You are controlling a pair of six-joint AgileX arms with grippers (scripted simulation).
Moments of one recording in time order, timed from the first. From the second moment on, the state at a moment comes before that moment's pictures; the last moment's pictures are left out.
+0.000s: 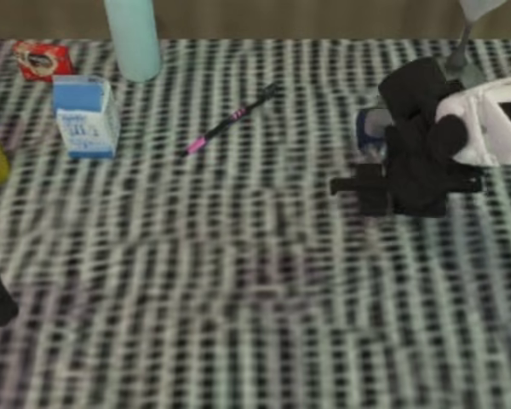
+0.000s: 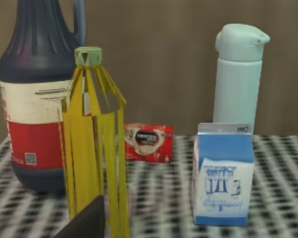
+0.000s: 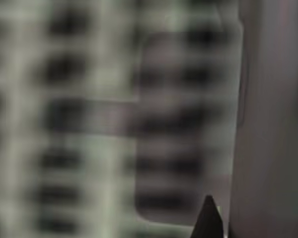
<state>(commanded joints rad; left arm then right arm) 0.00 0.00 0.00 0.00 0.00 0.00 0.41 2.05 1.26 -0.41 0.00 0.37</state>
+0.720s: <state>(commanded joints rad) 0.00 0.00 0.00 0.00 0.00 0.00 0.41 1.82 0.96 0.62 -0.29 0.09</state>
